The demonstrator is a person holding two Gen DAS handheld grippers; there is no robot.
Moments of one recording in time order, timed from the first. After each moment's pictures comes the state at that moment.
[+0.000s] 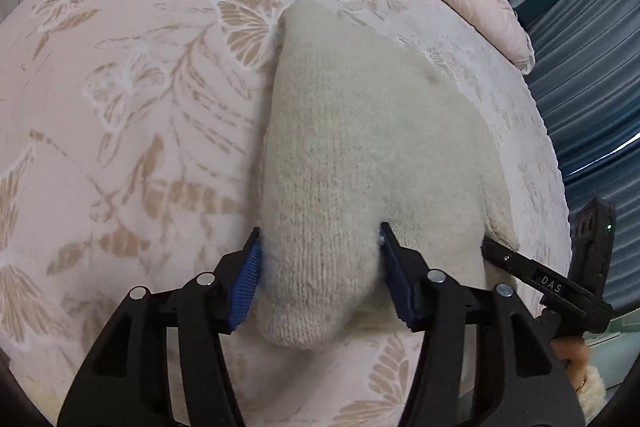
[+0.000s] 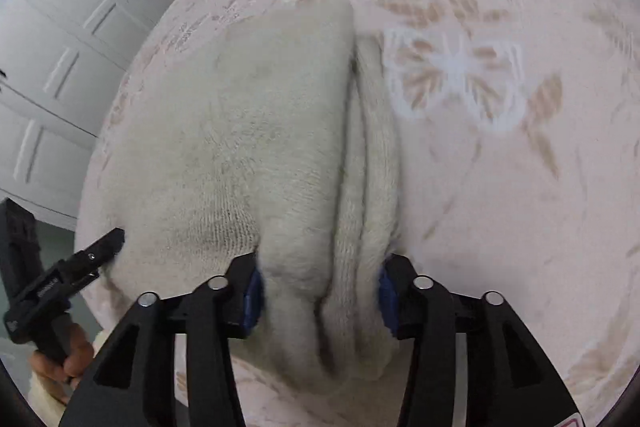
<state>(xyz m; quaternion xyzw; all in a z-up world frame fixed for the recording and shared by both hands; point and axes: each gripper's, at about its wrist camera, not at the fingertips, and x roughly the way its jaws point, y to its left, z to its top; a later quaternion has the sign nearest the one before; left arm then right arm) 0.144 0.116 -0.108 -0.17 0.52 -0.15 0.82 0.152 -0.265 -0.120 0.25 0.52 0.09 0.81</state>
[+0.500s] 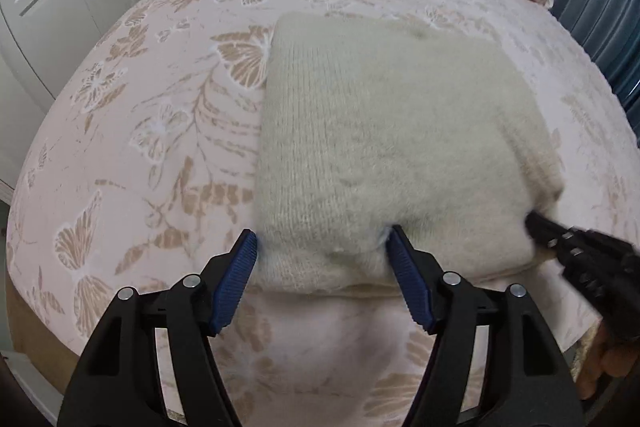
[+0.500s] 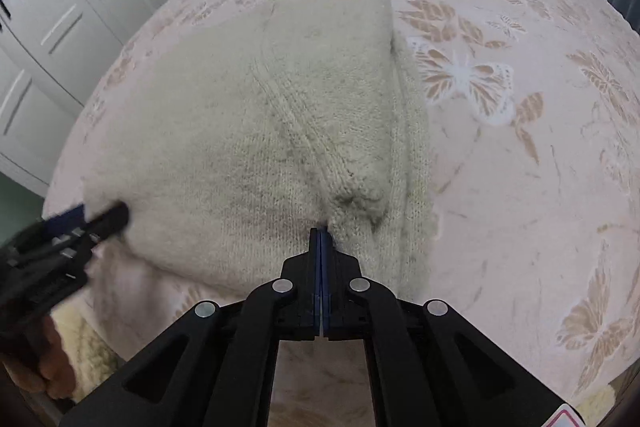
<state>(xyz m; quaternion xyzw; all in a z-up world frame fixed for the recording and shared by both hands) 0.110 0.071 -0.090 0.03 0.52 -0.08 0.85 0.123 -0.211 -0.094 0.11 0.53 0.07 0.84</state>
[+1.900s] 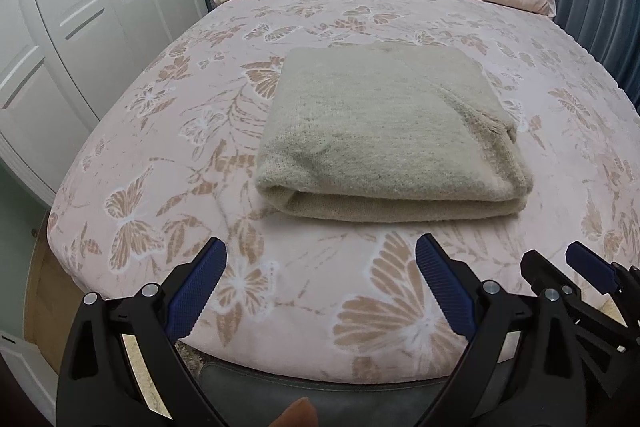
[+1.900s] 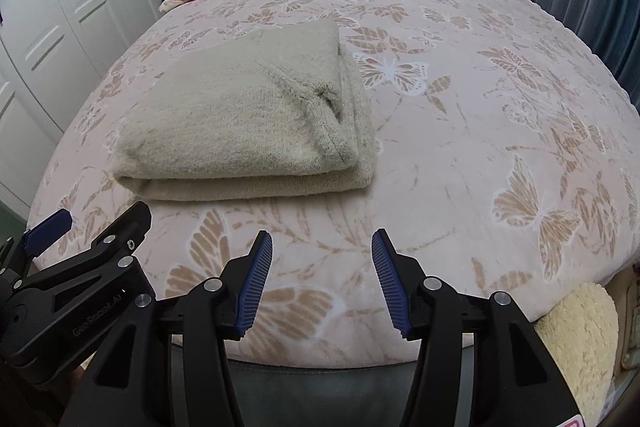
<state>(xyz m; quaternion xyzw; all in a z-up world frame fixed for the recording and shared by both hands) 0.015 0.041 -0.055 0.06 0.44 -0.02 0.89 0.013 -0.193 -0.069 0.08 0.49 -0.04 0.87</state>
